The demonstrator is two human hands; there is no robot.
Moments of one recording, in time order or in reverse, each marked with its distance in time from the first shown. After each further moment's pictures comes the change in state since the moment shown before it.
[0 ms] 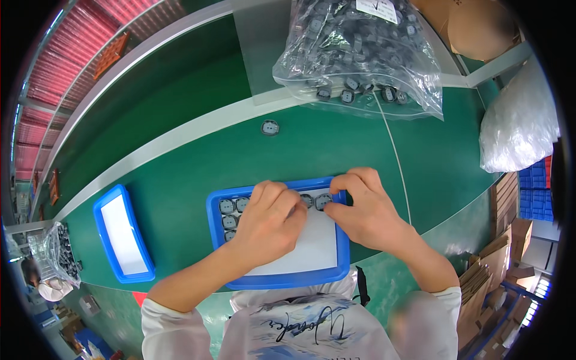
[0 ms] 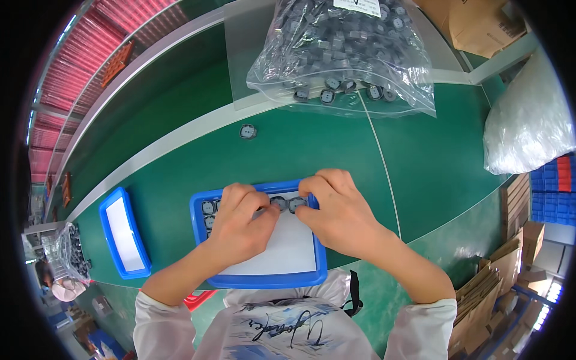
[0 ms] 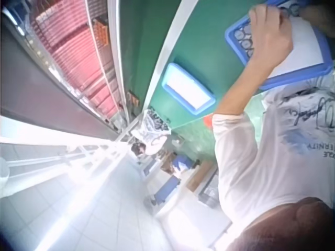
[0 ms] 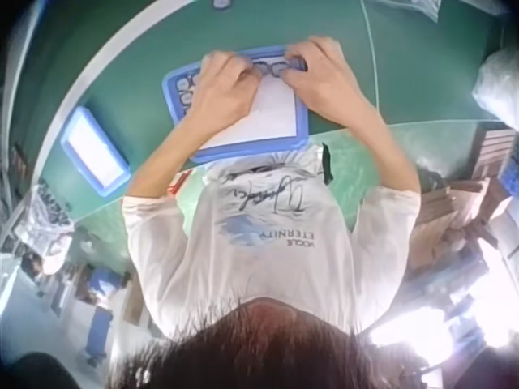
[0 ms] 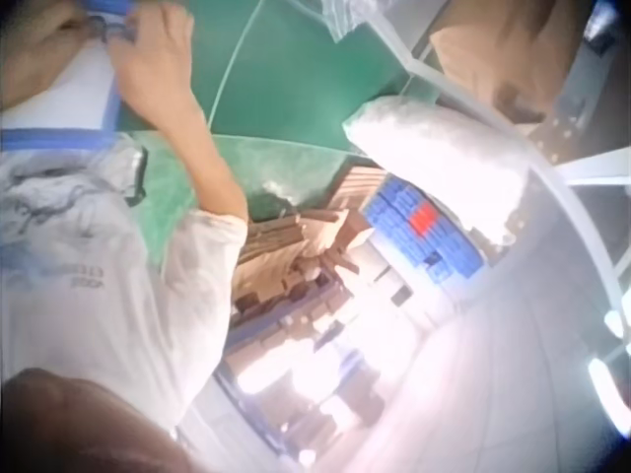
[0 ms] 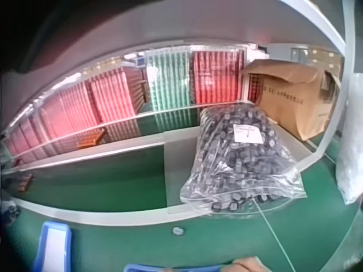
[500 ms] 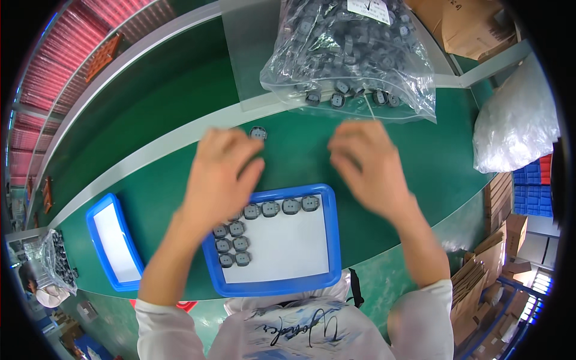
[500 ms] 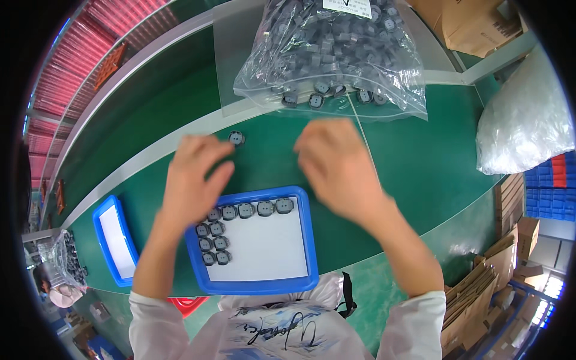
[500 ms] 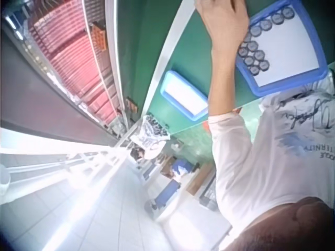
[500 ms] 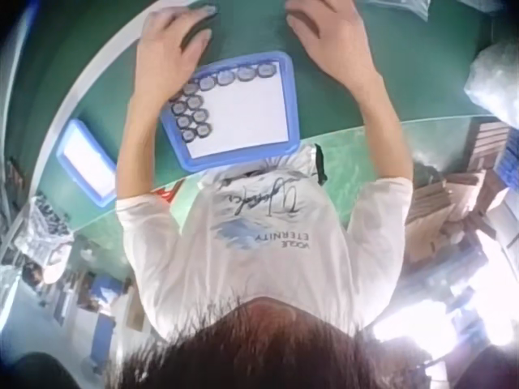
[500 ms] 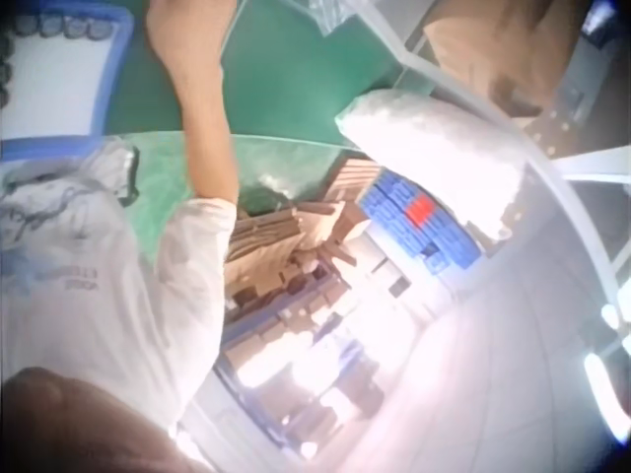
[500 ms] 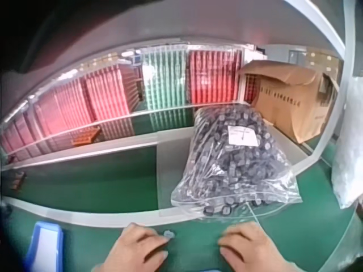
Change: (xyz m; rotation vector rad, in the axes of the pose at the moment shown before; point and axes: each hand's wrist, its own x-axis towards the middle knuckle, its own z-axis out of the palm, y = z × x) left_hand 0.036 -0.066 -0.032 -0.018 -0.024 -0.203; right_hand 0.041 0.046 -0.016 0.020 0.155 0.164
